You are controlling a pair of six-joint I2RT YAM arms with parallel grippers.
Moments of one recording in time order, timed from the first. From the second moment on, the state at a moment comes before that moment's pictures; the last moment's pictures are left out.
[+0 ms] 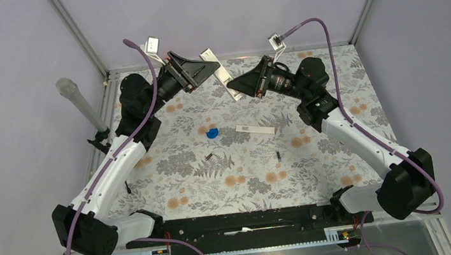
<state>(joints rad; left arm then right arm) -0.43 1.22 1.17 0.32 0.52 -1.11 0.50 1.31 1.10 0.42 -0.66 0.84</state>
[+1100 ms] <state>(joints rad) -0.25 1.14 1.18 -0.01 0.49 -0.65 0.50 1.28 1.22 -0.31 -0.34 0.55</state>
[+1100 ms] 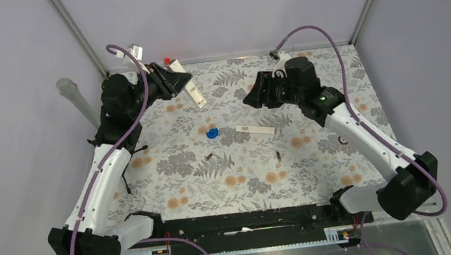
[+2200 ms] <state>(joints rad) -0.25 1.09 1.15 -0.32 0.33 -0.53 0.66 1.81 1.27 -0.57 -0.11 0.65</state>
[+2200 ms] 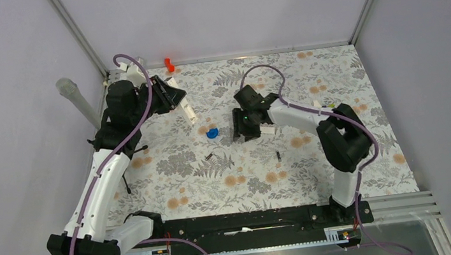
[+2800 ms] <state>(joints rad) -0.25 0.90 1.11 -0.40 0.22 -0.41 0.86 2.07 1.52 -0.62 -0.09 1.21</state>
